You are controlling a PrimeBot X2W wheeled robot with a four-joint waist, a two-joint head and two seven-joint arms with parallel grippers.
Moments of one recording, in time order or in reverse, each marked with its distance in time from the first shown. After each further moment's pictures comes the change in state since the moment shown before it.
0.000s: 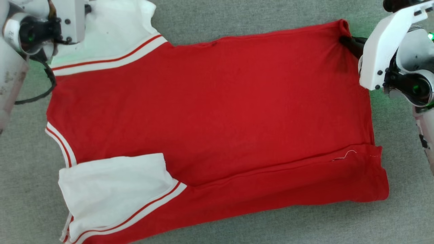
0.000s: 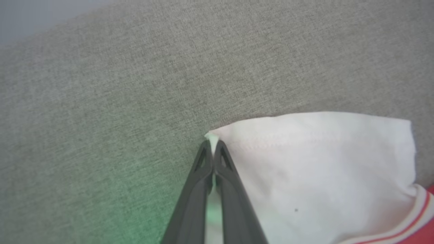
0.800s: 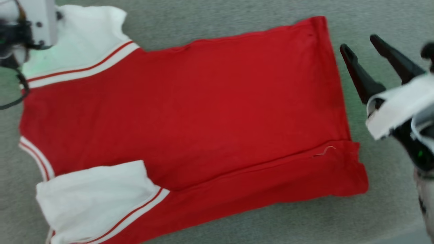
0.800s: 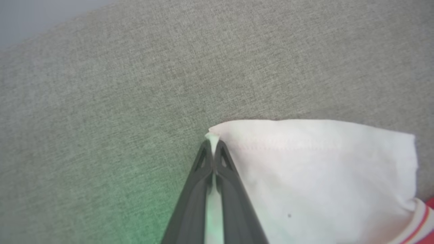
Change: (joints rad) left arm 0.034 0.124 0.011 -0.130 -0.001 0.068 0.082; right arm 0.421 0.065 -0.207 -0.528 -0.134 0.000 -0.356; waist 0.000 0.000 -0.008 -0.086
